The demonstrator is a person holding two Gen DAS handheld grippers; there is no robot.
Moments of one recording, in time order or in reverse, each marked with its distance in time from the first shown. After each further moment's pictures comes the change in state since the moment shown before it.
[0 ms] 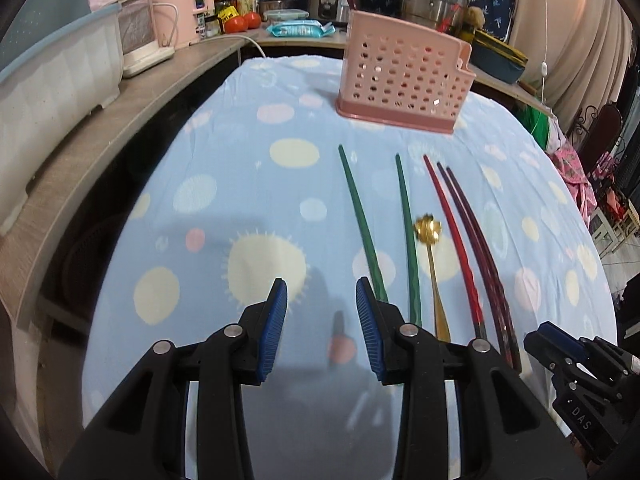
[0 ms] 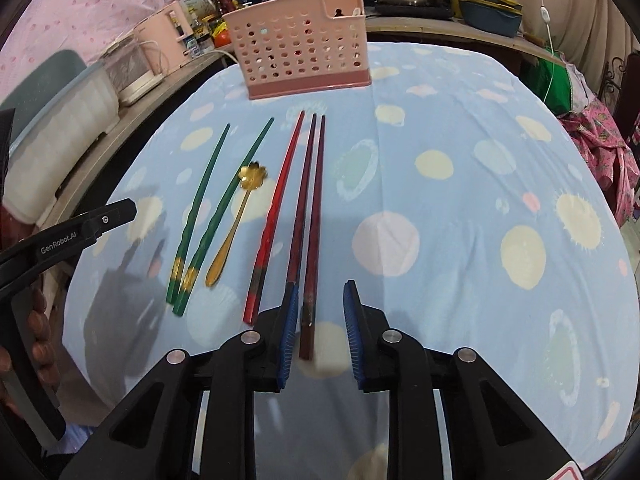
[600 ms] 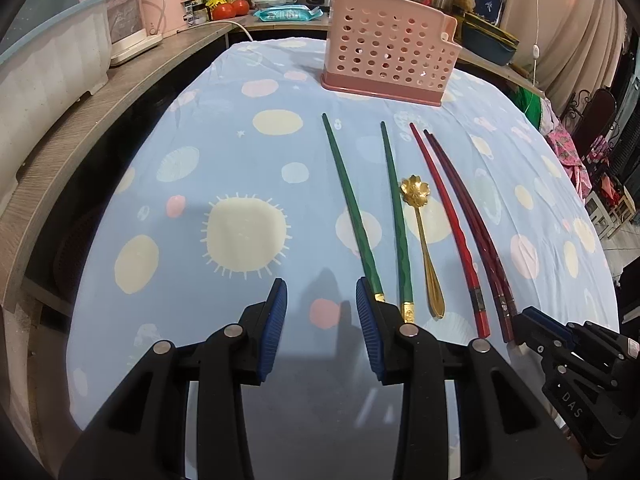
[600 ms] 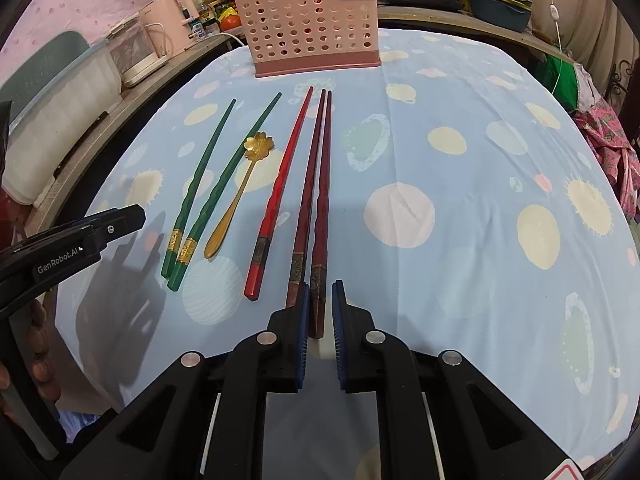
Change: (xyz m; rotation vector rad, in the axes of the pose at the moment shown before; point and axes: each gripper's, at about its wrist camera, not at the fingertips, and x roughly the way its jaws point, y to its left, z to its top) left arm 0.008 -0.010 -0.018 0.024 0.043 -0.024; right arm 0.010 0.004 -0.011 -0.024 0.037 -0.002
